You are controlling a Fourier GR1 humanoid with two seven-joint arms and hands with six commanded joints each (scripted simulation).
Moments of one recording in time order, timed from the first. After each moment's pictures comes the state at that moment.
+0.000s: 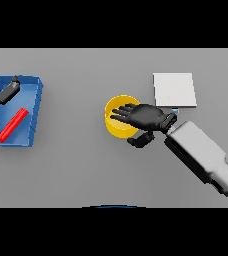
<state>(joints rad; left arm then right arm) -0.43 0.57 -0.14 -1.18 -0.29 0.15 0.48 -0.63 -0.38 0.65 -1.23 0.86 0.42 -0.21</state>
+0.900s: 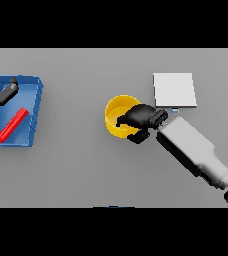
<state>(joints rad) -0.42 0.58 -0.13 -1.19 -0.28 0.15 0.46 -0.72 -0.31 0.70 -1.07 0.88 0.53 -0.15</state>
